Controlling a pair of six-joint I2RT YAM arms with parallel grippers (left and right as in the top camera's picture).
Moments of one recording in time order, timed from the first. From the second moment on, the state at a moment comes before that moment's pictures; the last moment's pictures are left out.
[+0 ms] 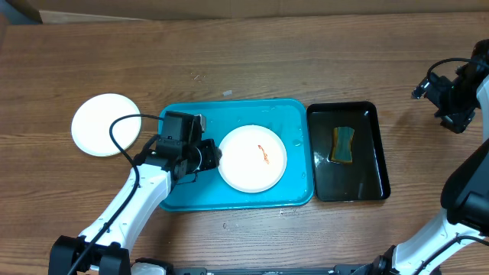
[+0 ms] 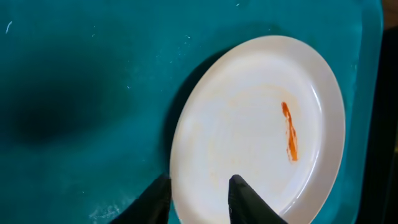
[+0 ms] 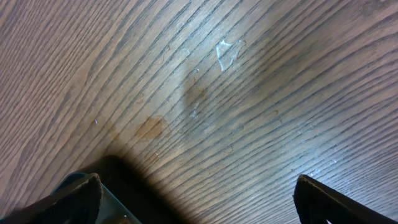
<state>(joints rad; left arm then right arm) -0.22 1.43 0.76 -0.42 0.29 -0.47 -0.42 1.99 1.67 -1.07 -0.14 0.34</state>
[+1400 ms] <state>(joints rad) -0.31 1.83 1.18 -0.86 0.10 -0.33 -0.42 1.99 1.67 -1.07 -0.14 0.34</state>
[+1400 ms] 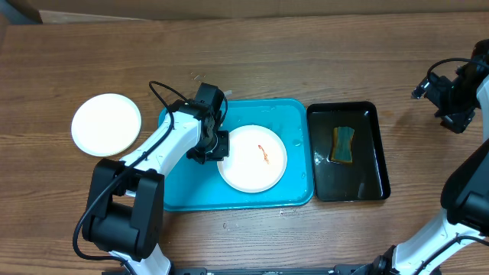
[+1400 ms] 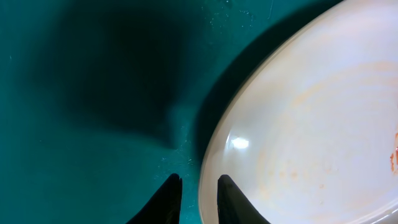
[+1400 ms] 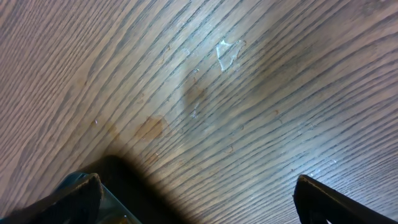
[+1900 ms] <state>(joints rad) -0.34 1.83 1.14 -0.72 0.09 -0.35 -0.42 1.99 1.67 -1.07 -0.14 0.34</state>
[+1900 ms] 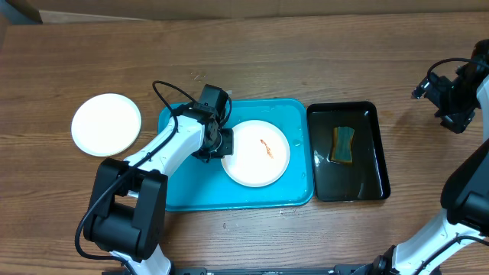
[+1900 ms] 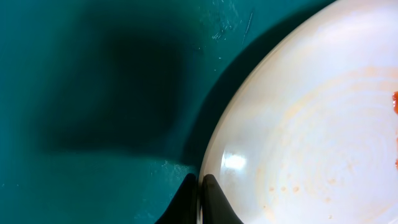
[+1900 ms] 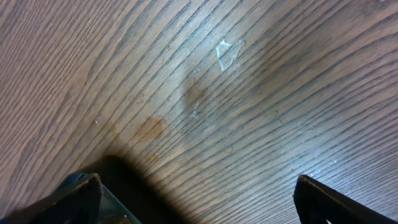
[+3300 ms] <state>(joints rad) -0.34 1.83 1.14 -0.63 0.08 -0.38 -0.41 1.99 1.71 -1.22 -0.38 0.23</state>
